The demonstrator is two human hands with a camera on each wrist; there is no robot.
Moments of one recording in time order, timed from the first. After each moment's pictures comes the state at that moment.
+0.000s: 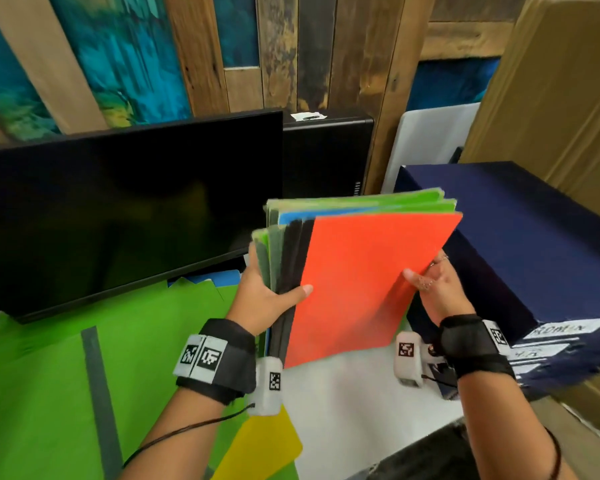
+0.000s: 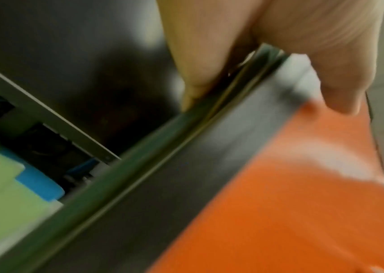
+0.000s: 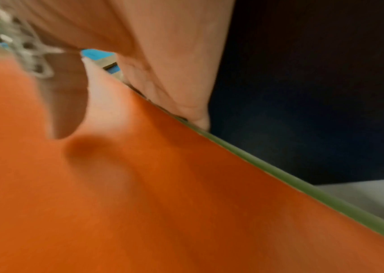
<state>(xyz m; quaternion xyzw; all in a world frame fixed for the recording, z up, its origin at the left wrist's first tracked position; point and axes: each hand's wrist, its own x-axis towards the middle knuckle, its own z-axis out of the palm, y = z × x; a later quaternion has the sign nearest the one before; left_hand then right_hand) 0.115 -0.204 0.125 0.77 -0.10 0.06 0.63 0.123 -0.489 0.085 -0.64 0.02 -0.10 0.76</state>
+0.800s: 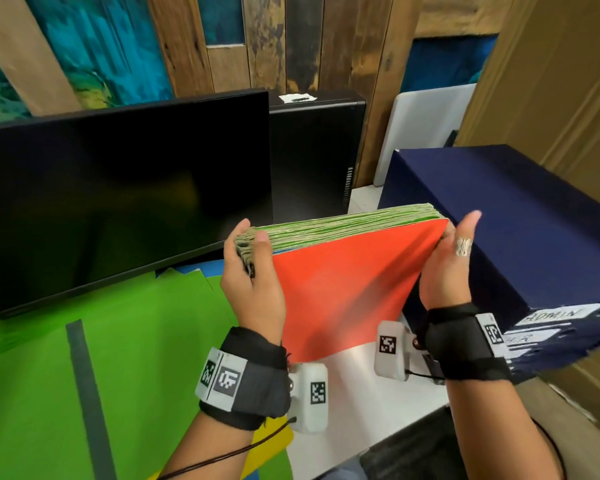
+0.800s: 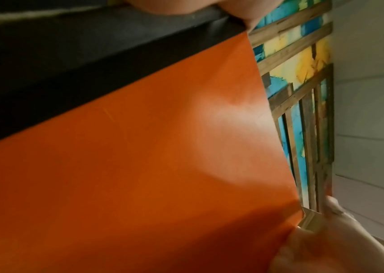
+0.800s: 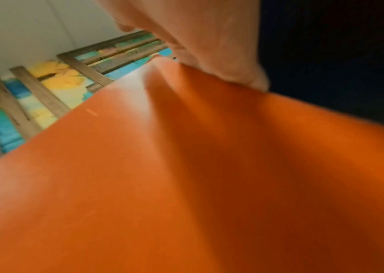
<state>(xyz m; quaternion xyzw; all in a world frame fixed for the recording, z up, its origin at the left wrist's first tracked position) 0.098 -0.247 0.133 0.63 0.06 0.29 0.72 0.112 -0.457 0.132 -0.56 0.11 -0.21 0.79</state>
